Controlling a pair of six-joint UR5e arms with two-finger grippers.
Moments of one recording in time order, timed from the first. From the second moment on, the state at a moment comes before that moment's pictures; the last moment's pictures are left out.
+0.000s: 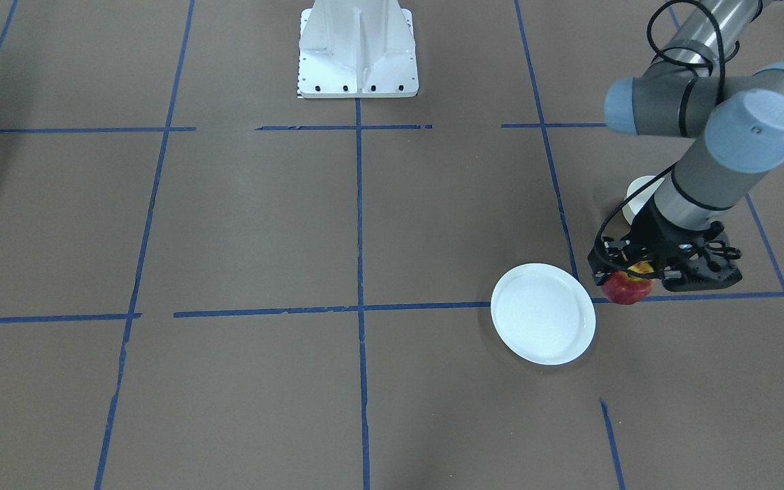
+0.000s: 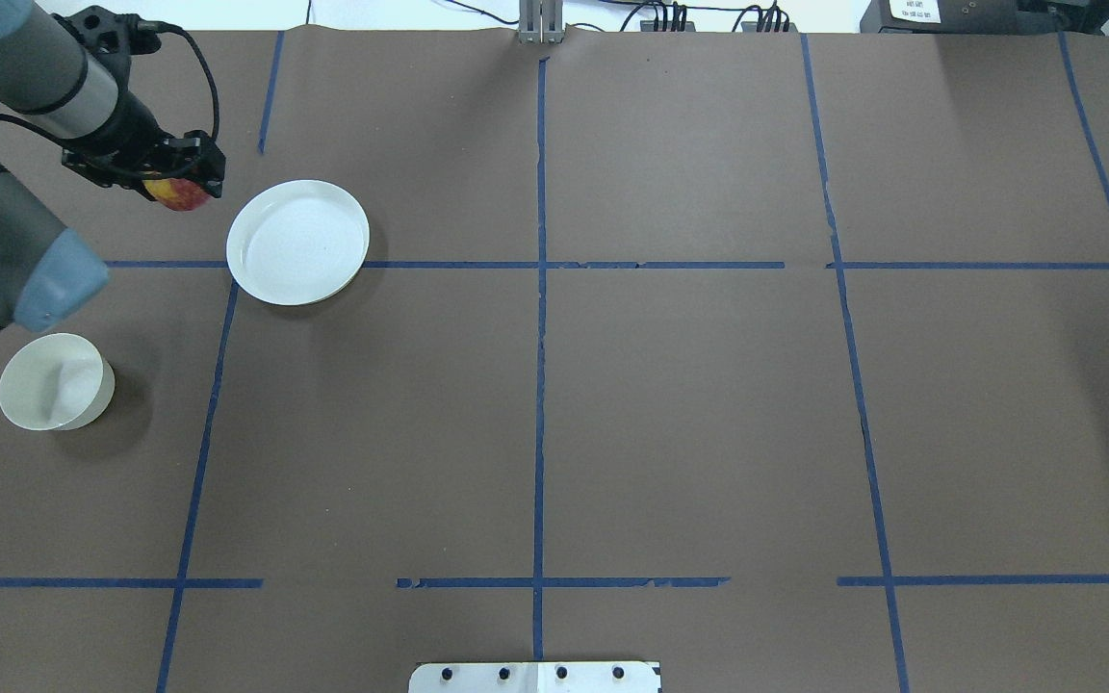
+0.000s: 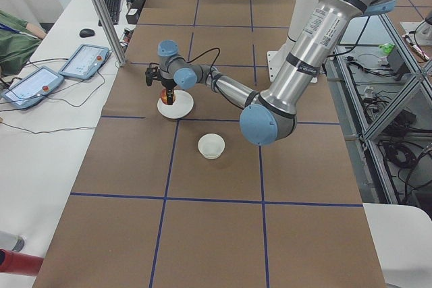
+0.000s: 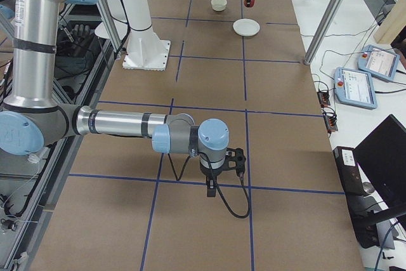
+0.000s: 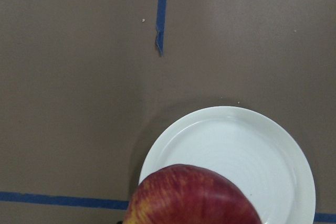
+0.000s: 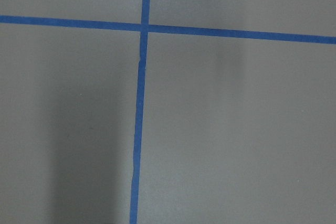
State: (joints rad) left arm -1.03 -1.97 -1.68 -1.70 -2.12 -0.81; right arm 1.59 -1.73 1.71 -1.55 2.30 -0.05
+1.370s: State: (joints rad) left arm -0.92 -1.46 -1.78 -2.17 -2.06 -0.93; right arm 1.59 -1.73 1.71 -1.55 2.30 -0.05
